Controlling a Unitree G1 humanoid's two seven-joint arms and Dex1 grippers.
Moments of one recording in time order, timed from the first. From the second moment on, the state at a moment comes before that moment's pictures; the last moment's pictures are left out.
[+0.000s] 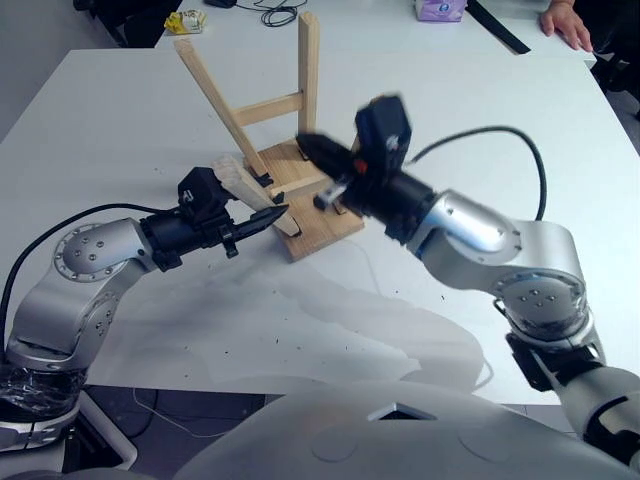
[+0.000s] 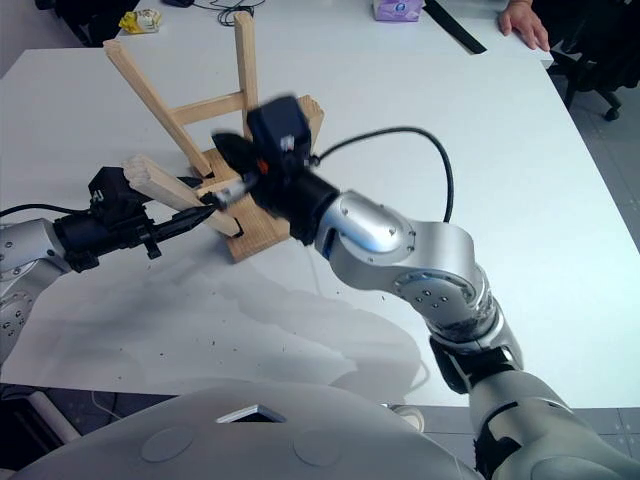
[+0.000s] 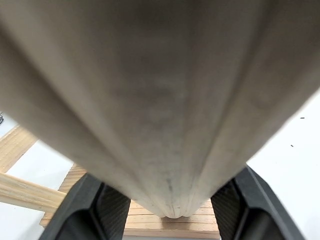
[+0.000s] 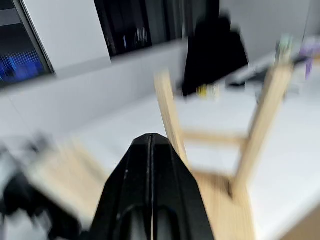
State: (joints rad) left arm 0.11 0.89 0.06 -0.51 -0.63 0.34 -0.72; right arm -0.52 -0.27 0.34 -0.69 1.09 0.77 -0.37
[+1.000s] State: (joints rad) left arm -0.02 0.90 -0.04 -0.41 -0.62 0.34 -0.73; right arm -0.44 -0.20 0.58 -0.54 0.51 0.93 -0.11
